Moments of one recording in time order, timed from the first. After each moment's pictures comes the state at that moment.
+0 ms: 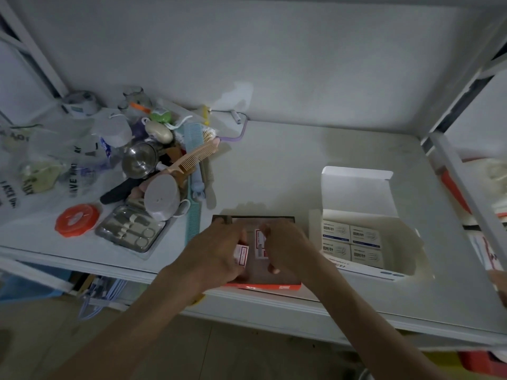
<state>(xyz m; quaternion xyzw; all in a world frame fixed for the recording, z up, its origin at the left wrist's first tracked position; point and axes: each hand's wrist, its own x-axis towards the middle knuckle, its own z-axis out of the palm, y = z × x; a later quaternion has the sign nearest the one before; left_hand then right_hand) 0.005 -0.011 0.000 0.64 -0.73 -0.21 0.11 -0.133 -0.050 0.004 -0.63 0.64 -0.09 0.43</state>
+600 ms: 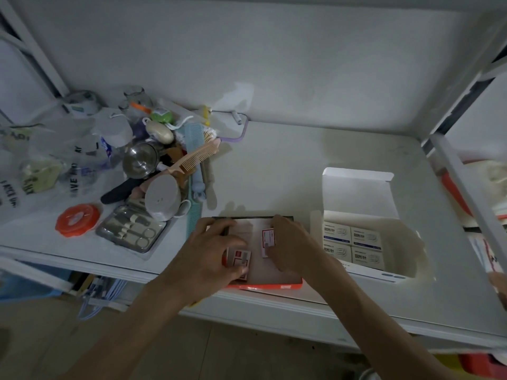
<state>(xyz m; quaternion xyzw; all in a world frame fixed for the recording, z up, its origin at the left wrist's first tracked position) 0.027 0.000 -0.020 0.62 -0.74 -0.21 0.15 -0.144 -0.057 0.001 -0.71 0.61 -0.02 0.35</state>
